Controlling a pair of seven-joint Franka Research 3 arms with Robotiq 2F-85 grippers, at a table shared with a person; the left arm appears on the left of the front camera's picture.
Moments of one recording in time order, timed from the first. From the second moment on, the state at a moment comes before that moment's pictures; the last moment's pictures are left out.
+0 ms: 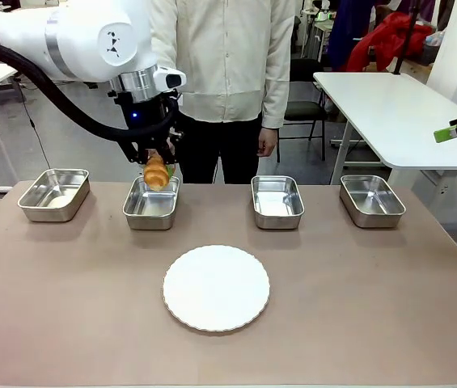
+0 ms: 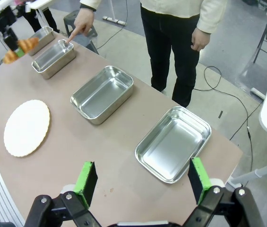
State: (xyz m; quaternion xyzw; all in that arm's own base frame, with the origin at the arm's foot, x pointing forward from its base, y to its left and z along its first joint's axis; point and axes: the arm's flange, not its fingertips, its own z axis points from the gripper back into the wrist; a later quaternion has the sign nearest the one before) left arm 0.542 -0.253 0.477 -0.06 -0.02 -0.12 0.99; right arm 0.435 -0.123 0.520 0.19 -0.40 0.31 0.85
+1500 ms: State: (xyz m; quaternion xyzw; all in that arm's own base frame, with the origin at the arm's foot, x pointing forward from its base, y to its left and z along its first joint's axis) left arm 0.617 -0.216 0.388 -0.06 0.02 -0.12 0.99; right arm 0.435 -0.123 0.520 0.19 -0.40 0.30 0.85
